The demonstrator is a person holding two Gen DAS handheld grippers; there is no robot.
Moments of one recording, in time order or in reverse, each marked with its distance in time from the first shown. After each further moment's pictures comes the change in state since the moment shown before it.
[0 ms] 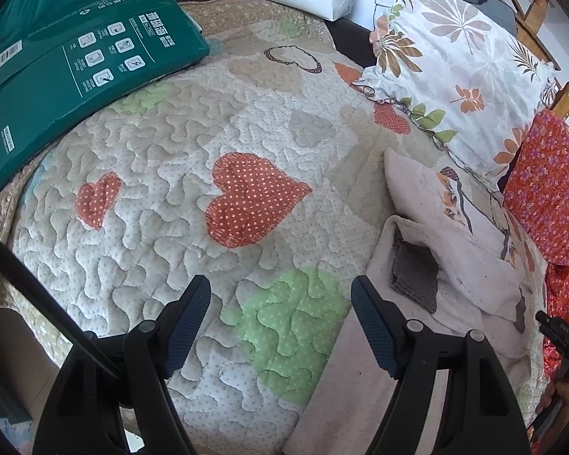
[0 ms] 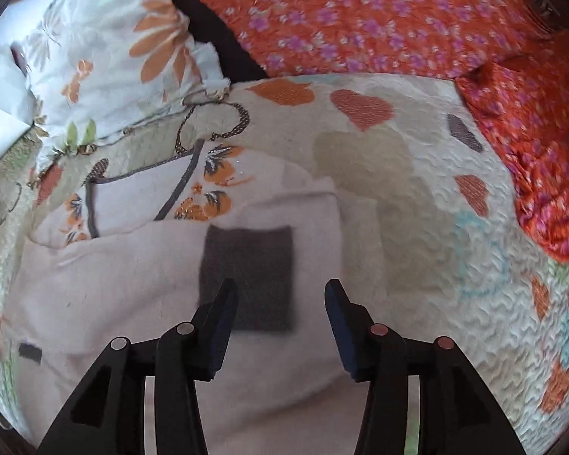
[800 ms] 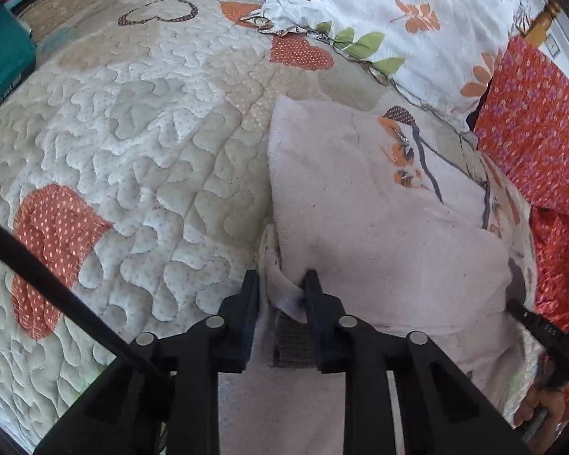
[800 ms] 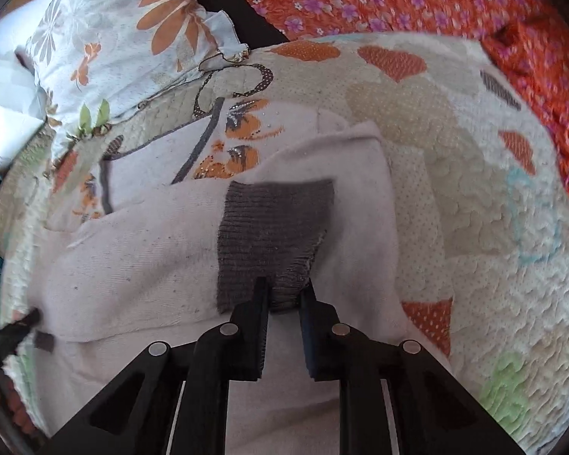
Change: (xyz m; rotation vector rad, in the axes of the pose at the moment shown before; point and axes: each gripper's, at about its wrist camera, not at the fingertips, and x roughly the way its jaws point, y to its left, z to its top) left arm 0.093 -0.094 0.034 0.181 0.191 -0.130; right arm 0.038 0.011 -0.017 0.055 0.096 0.138
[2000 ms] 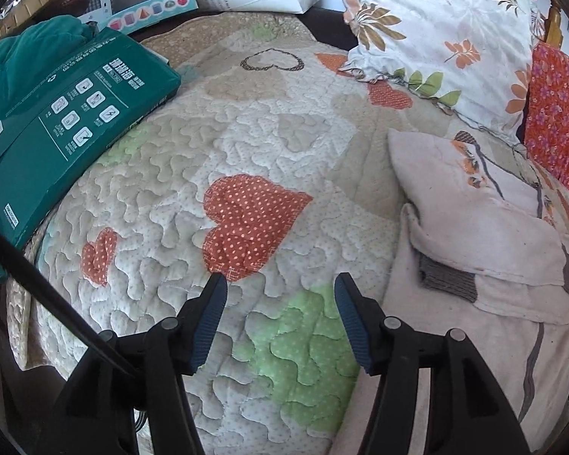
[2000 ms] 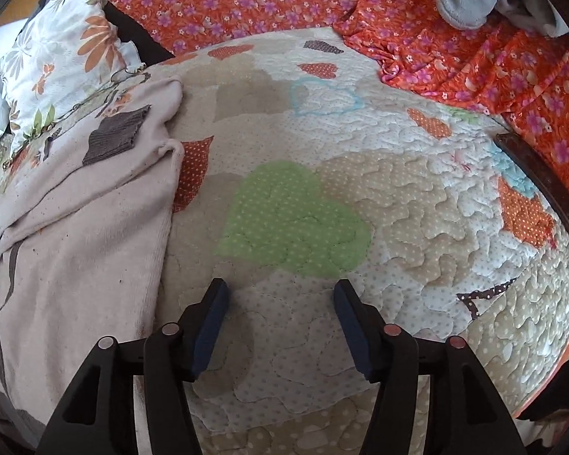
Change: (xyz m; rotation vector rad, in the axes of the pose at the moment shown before) left arm -0.074 0.056 -0.053 0.029 -0.184 0.316; right arm -0.087 -0.115 -0.158 0.108 -0.156 -0.259
